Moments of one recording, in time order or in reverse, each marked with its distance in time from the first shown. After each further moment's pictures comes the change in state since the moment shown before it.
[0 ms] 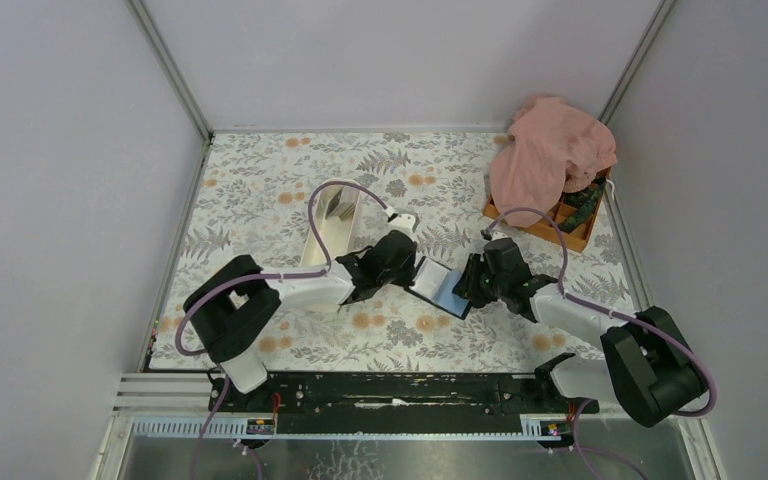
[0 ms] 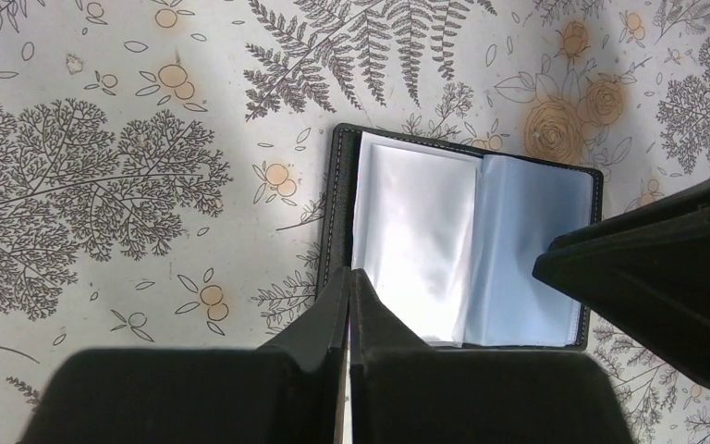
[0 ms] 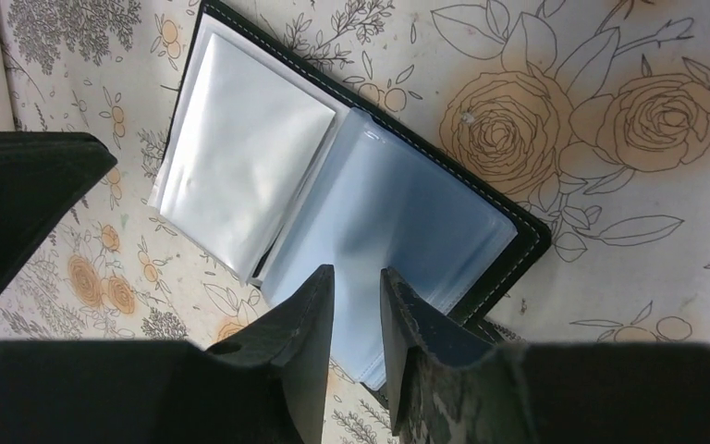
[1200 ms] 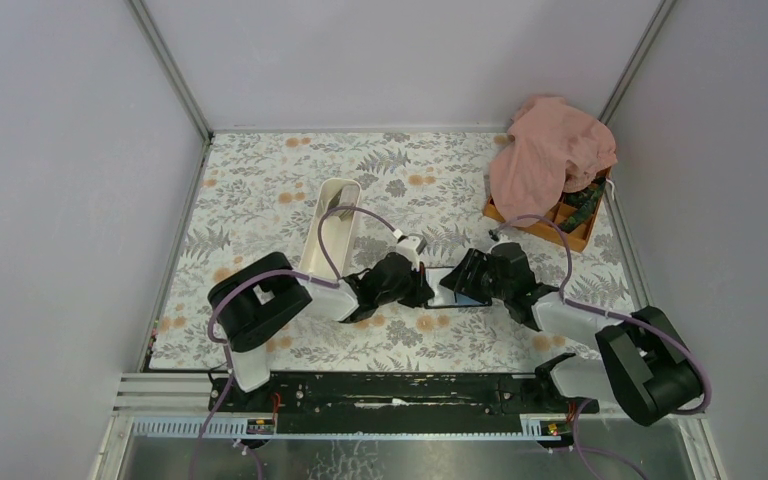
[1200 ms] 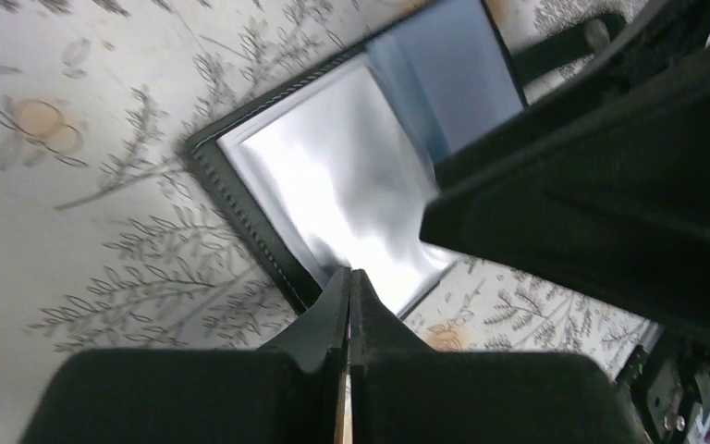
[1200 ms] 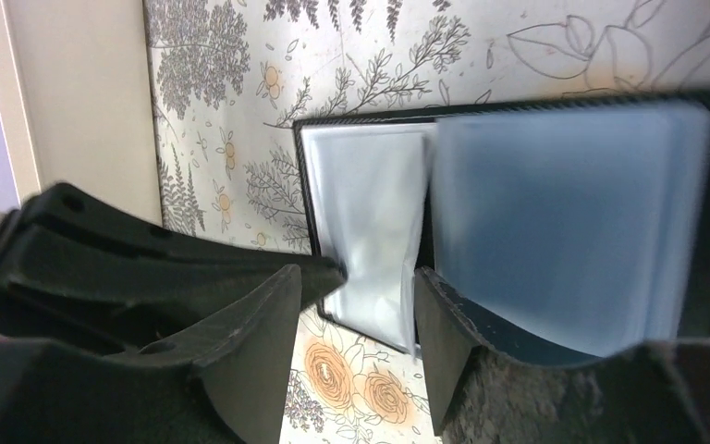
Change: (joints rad) left arm -0.031 0.125 -0.166 0.426 0.243 -0.087; right arm -0.021 0.027 -0.096 0.298 -0.121 0.200
